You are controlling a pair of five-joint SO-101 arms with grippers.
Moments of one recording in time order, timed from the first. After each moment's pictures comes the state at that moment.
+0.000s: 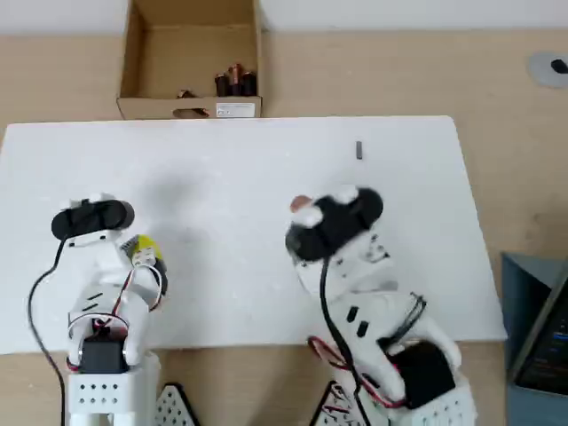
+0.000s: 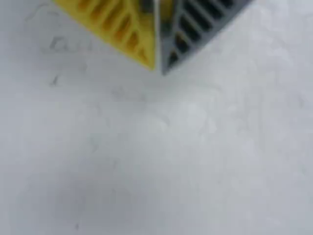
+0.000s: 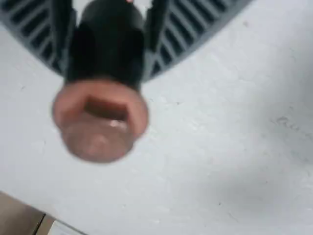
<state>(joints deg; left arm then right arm) -4.7 -104.2 96.2 50.7 3.0 -28.9 -86.3 61.2 60.4 -3.6</state>
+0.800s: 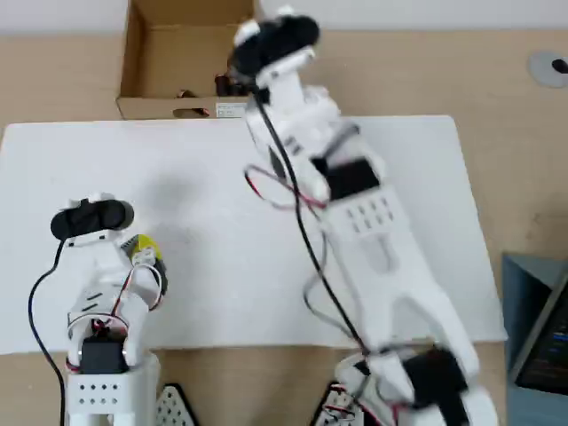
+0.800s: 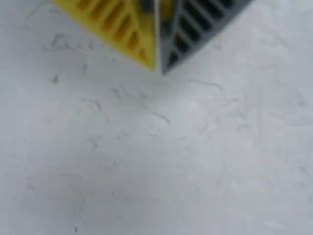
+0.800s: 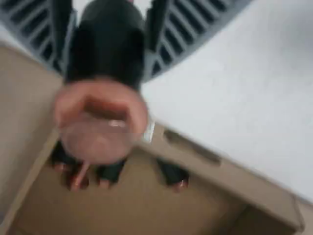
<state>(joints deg) -4.7 -104.2 96.2 51.0 3.0 -26.2 -13.2 13.2 36.1 -3.9</state>
